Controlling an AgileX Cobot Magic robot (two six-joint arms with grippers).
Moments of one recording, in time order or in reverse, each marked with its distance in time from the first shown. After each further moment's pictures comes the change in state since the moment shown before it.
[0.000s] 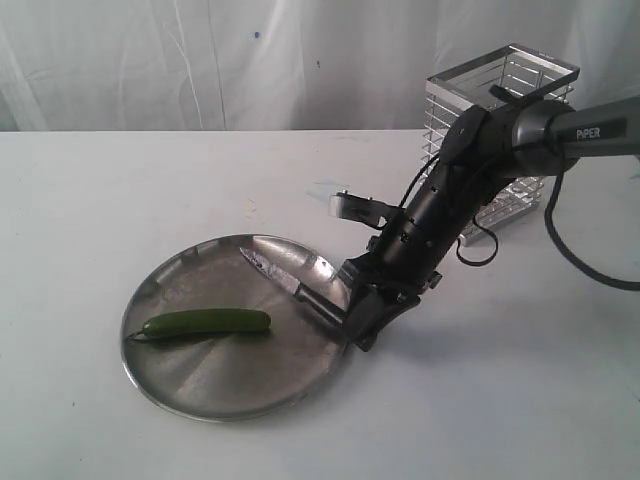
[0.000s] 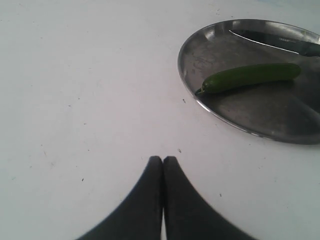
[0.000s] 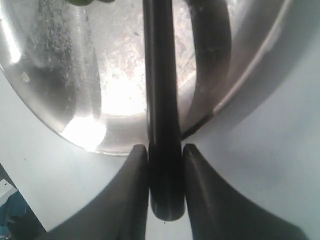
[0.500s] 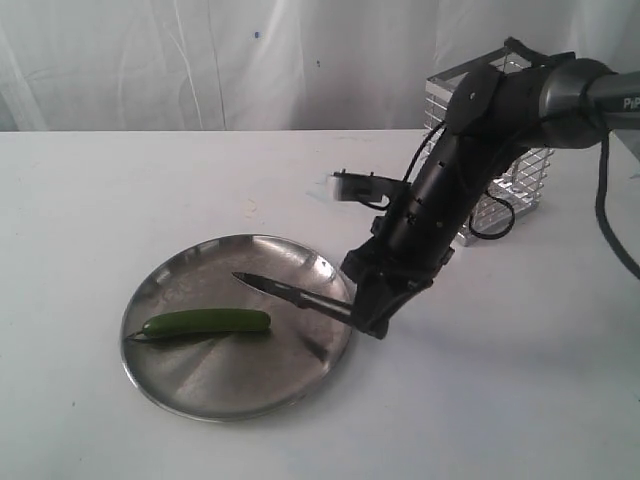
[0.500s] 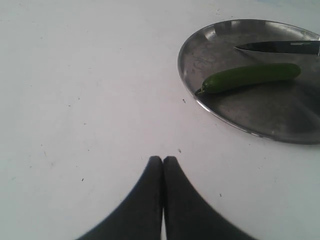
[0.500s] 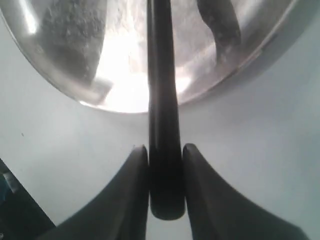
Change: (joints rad) left arm 0.000 0.000 0.000 0.000 0.000 0.000; right arm 0.049 -0.160 0.061 -0.121 -0.004 0.079
